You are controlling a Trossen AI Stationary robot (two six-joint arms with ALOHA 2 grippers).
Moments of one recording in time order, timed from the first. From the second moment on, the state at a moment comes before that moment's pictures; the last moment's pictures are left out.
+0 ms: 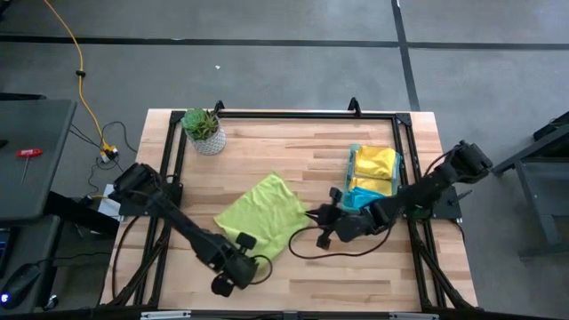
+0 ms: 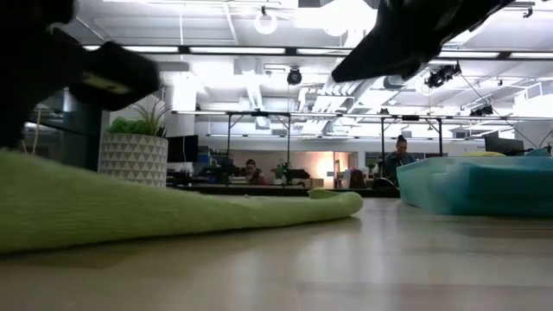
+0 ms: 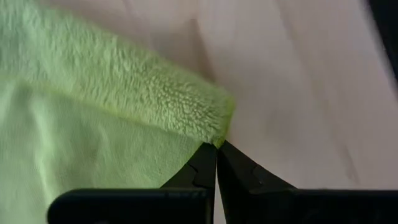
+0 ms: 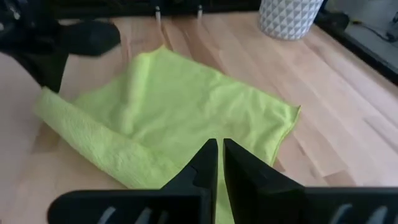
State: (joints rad) left arm -0.54 1.85 1.18 -0.62 -0.05 -0.21; right arm 0.47 1.52 0.82 0.09 0.66 0.34
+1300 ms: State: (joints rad) left arm -0.69 1.85 1.06 -0.29 -0.10 -0.52; right arm 0.37 1.88 0.82 0.31 0.28 0.47
